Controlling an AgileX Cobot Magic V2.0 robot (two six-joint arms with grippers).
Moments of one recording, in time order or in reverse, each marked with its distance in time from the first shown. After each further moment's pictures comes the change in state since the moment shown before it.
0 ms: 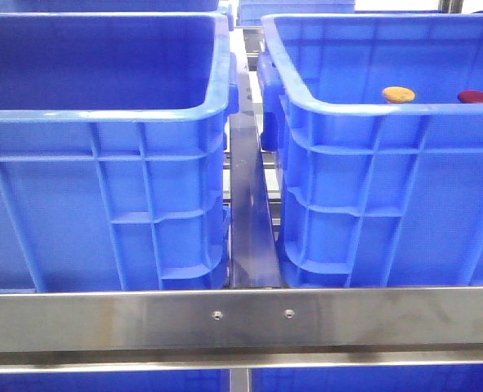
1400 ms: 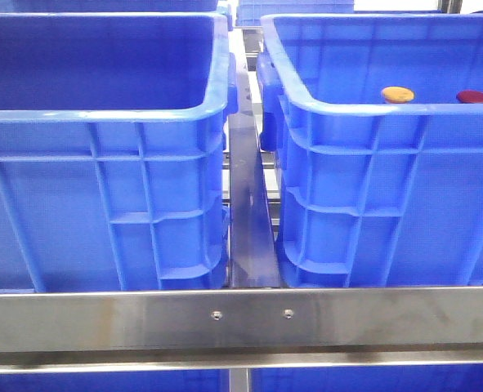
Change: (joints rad) left arm 0.079 -0.079 0.117 0.090 -0.118 0.147; right arm 0.014 0.000 0.002 0.000 0.005 -0.002
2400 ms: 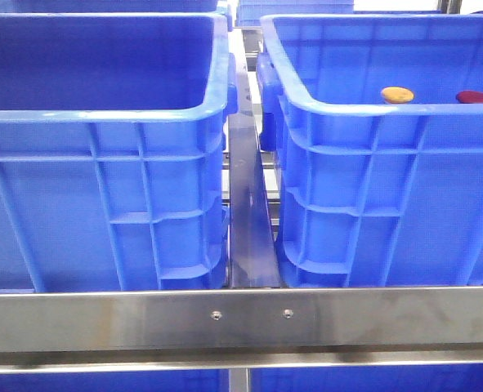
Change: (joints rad) left arm 0.000 0.000 0.000 0.000 0.000 0.002; right arm 0.313 -0.066 0.000 0.000 -0.214 0.001
